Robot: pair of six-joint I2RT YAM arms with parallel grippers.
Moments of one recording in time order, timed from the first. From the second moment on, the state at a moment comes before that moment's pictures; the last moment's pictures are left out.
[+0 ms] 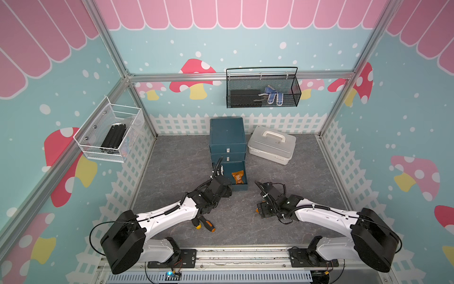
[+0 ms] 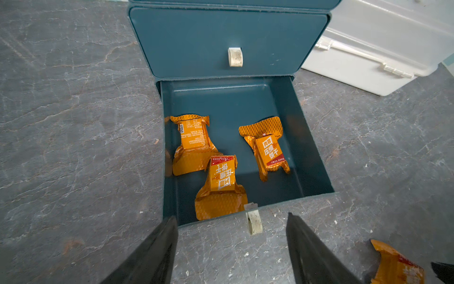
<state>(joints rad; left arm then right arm) -0.81 1.32 0.75 -0.15 -0.45 -0.54 0.81 1.27 0.63 -0.48 0.16 0.50</state>
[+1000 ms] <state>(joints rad) -0.81 1.25 0.63 -0.09 -0.42 -0.54 0.80 1.54 0.76 -0.40 0.14 0.57</state>
